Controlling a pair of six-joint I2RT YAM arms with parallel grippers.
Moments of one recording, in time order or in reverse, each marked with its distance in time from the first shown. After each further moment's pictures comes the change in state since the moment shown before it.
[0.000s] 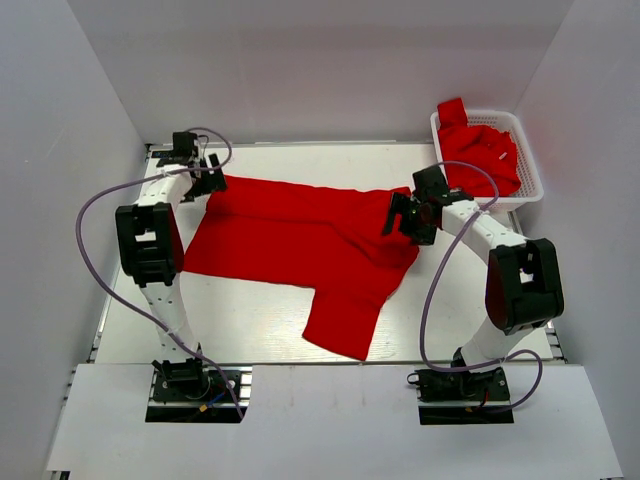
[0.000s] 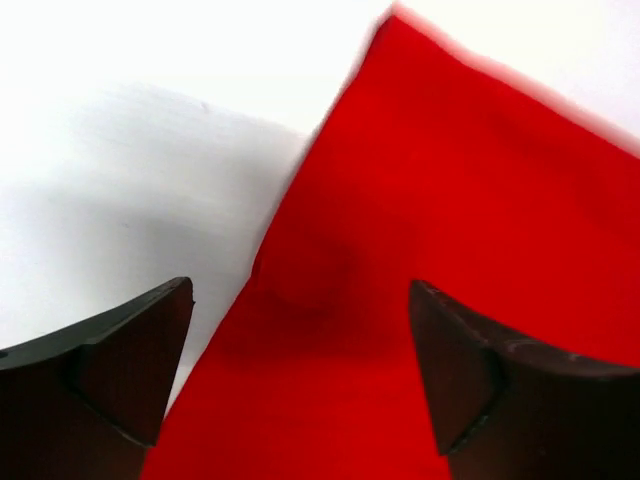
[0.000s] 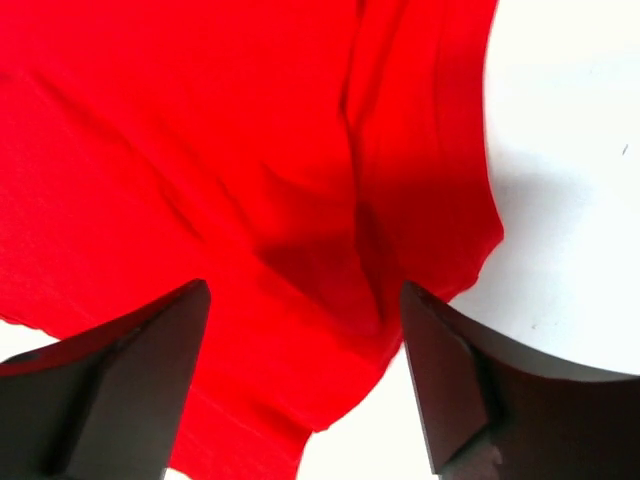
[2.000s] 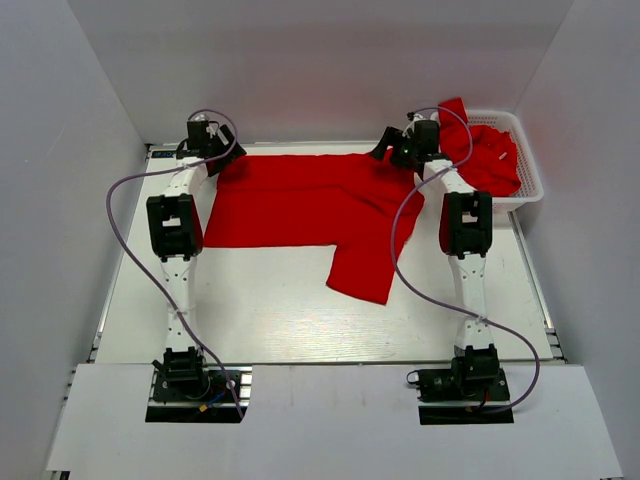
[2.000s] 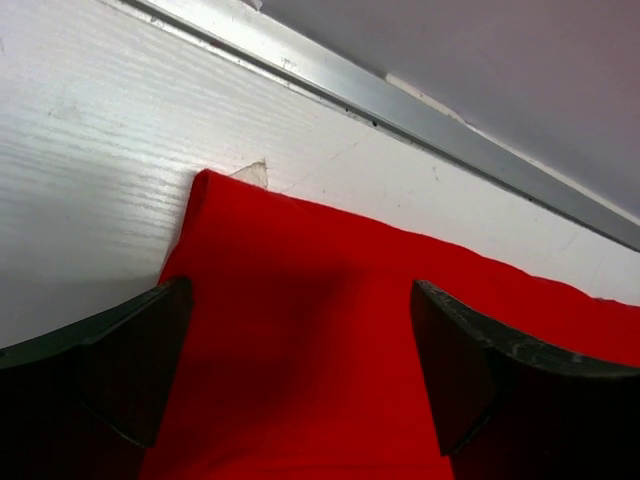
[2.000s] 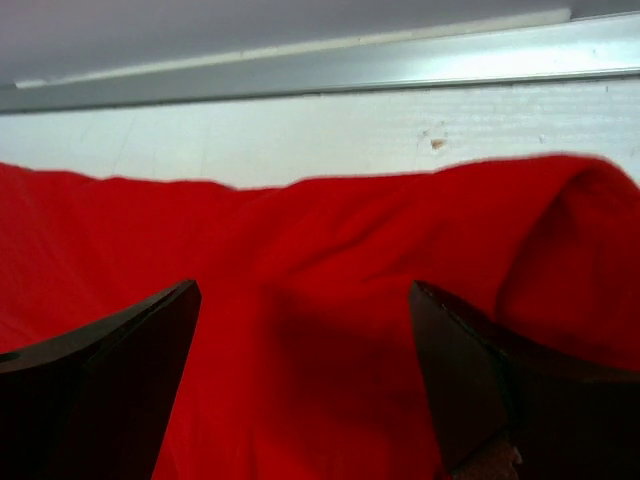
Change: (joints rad) left arm -0.021 0.509 0.624 0.199 0.230 -0.309; right arm -0.153 0.984 1.102 0.451 -0.253 -0.060
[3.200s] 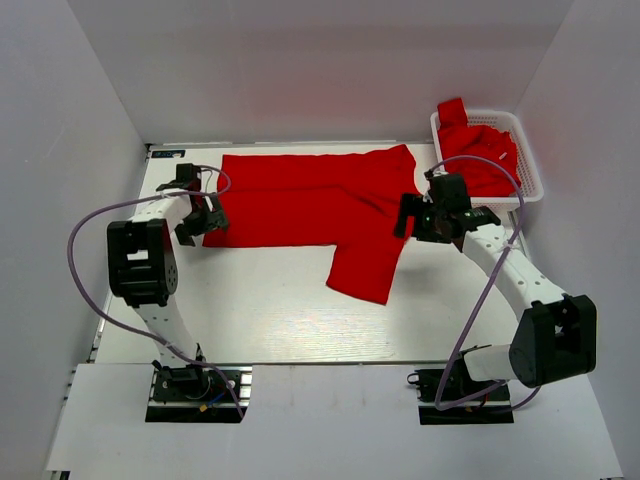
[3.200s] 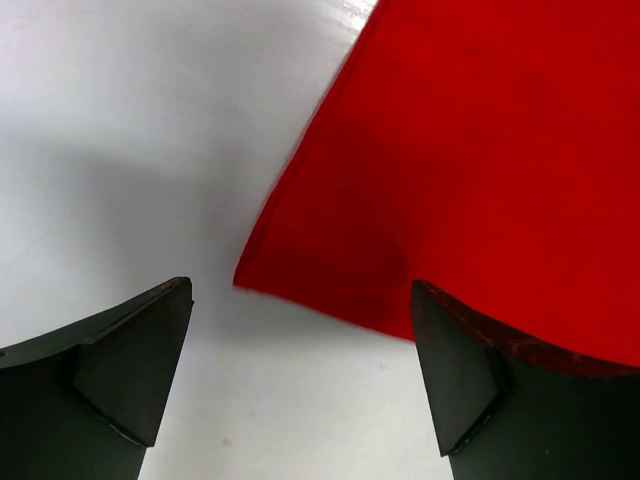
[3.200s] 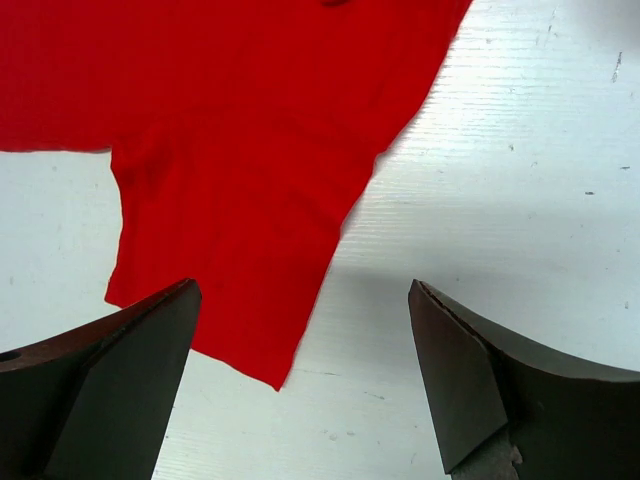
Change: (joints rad) left arm 0.011 -0.729 -0.952 -0.338 -0.269 0.175; right arm 0.170 -1.303 -1.198 -0.467 0.342 -0.093
